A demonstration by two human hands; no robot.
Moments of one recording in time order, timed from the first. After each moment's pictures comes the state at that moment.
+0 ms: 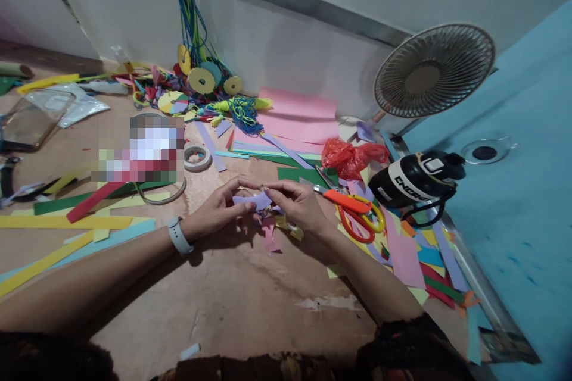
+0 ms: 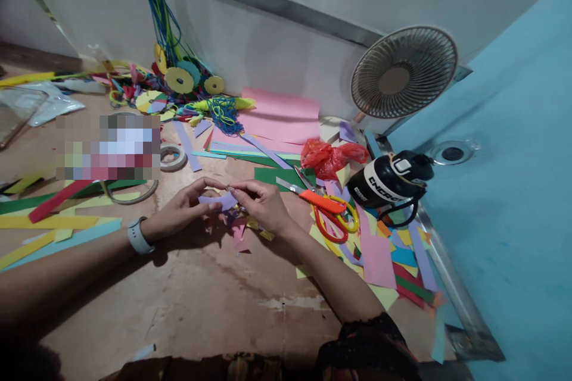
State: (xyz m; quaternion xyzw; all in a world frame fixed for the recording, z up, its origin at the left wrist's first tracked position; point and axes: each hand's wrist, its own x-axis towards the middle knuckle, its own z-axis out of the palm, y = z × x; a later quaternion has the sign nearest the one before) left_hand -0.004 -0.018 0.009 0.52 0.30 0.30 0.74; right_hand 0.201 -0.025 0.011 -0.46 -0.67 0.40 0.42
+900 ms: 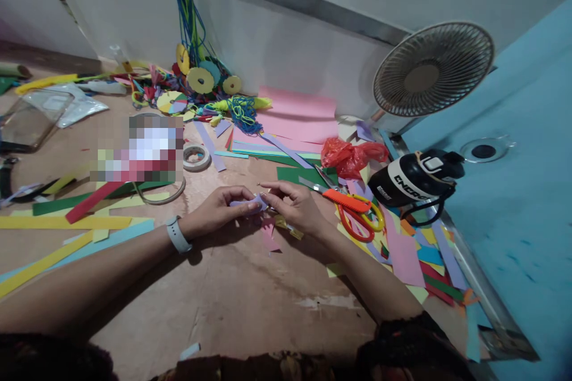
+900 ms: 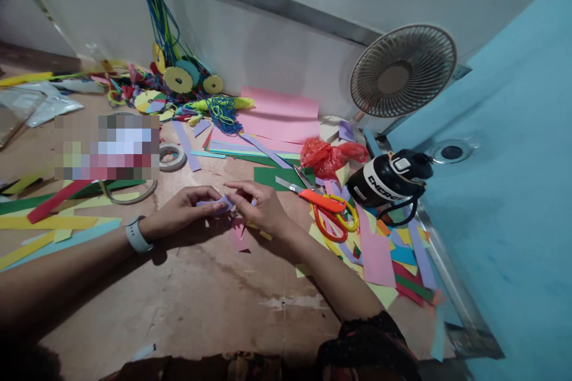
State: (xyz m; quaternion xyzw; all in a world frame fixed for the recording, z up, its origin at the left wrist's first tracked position) left_hand -0.004 -0.013 0.006 0.56 0.35 0.27 0.69; right_hand 0.200 -0.029 0.013 -0.45 -0.73 0.33 0.40
